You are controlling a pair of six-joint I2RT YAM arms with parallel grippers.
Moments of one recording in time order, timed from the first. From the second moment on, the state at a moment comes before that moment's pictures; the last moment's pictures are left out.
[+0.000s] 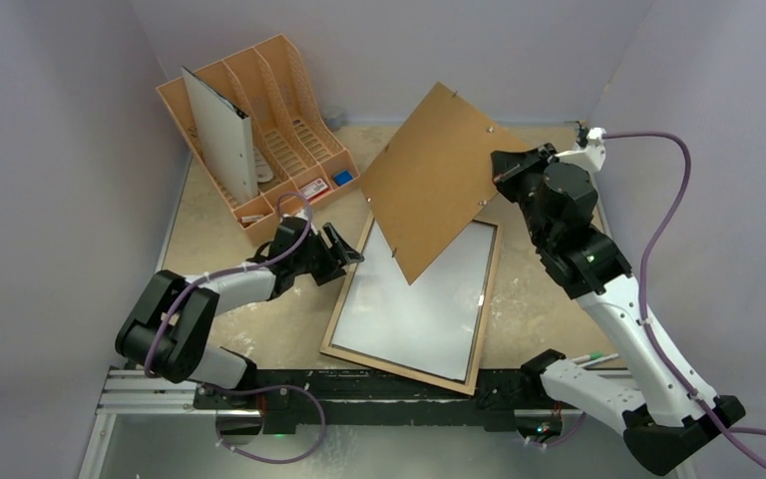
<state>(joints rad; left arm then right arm) -0.43 1.45 0.53 0.24 0.28 -1.03 0.49 0.97 1.19 -0.34 0.44 0.88</state>
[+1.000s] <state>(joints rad) -0.52 1.56 0.71 -0.01 0.08 -0.71 0.49 0.97 1.15 -0.34 0.45 0.90</state>
